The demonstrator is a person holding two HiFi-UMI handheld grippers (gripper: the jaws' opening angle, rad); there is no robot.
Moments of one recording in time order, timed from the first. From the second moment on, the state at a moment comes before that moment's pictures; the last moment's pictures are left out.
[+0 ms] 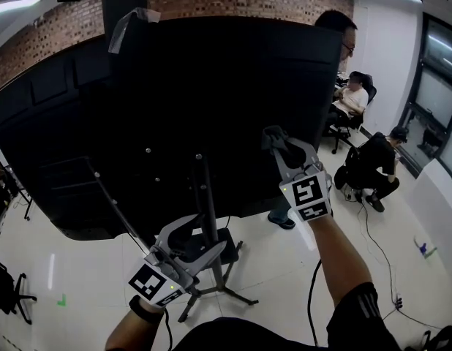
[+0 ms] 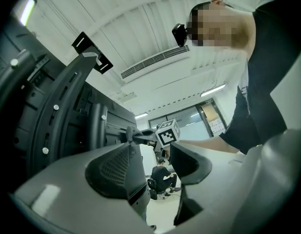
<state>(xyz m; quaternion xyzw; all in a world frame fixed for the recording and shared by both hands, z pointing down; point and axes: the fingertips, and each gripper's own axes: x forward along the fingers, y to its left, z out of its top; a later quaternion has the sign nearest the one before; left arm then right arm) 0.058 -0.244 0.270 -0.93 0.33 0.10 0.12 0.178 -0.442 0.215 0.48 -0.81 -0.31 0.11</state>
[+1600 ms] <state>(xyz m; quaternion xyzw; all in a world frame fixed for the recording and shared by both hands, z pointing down) 0.056 -0.253 0.279 -0.92 0.35 0.10 0.12 0.132 -0.431 0.279 0.42 -0.85 -0.30 0.14</state>
